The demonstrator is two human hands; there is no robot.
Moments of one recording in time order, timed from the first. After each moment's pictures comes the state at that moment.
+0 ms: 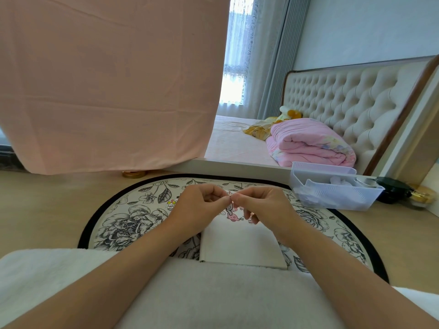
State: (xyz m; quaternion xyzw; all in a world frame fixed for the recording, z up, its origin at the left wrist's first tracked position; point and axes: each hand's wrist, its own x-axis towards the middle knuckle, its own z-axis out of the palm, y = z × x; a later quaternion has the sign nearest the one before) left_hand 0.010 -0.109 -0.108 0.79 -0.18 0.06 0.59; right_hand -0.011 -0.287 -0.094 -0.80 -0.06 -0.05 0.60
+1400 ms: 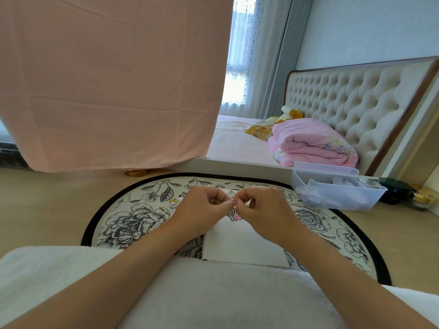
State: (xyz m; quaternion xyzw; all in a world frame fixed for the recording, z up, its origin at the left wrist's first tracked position) left_hand 0.011 -0.109 -0.113 0.81 -0.18 0.04 0.56; right_hand -0.012 -0.279 -0.100 -0.92 -0.14 -0.19 0.31
